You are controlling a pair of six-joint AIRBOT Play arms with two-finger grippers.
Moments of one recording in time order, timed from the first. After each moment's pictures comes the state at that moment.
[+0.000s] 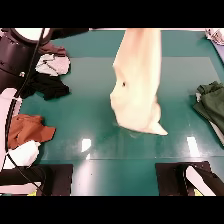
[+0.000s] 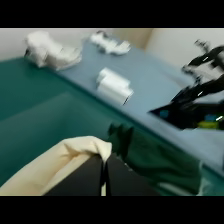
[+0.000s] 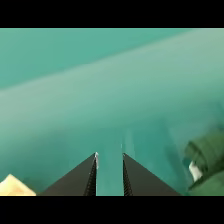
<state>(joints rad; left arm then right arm) -0.64 -1.45 1.96 1.04 -0.76 -1.48 -0.38 -0.88 1.24 -1.26 0.97 1.54</state>
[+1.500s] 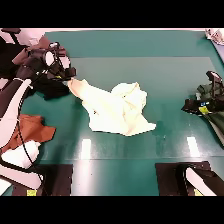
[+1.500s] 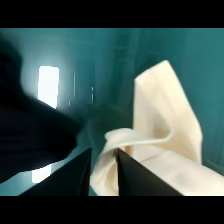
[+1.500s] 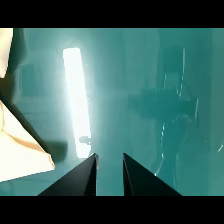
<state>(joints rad) -0.18 -1.64 1.60 1.62 -1.06 -1.93 -0.23 -0.88 0.87 -1.30 1.26 1.51</state>
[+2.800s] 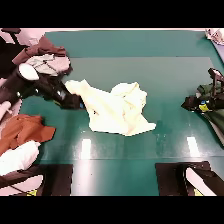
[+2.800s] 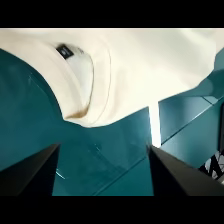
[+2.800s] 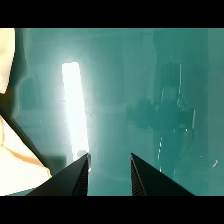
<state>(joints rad) -0.15 -1.28 1.10 0.91 -1.35 -1.33 -0.23 -0.88 0.87 -1.30 1.20 1.51</state>
